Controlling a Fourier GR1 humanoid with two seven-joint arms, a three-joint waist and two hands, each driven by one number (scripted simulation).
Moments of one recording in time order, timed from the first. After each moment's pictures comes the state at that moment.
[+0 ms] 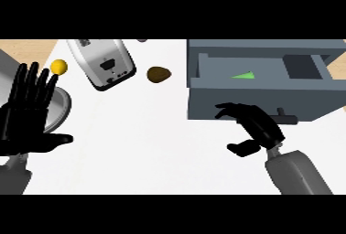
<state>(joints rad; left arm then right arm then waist) -0.16 0.58 -0.16 -1.49 0.85 0.07 -0.37 -0.28 -0.25 0.23 -1.31 0.78 0.11 -0.23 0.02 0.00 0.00</state>
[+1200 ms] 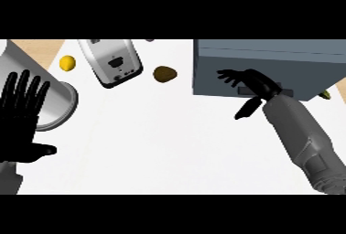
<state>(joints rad) -0.10 0.53 -0.04 -1.44 0.82 -0.13 -0.35 -0.87 -0.26 0.00 -0.38 0.77 0.07 -0.62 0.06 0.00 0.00</state>
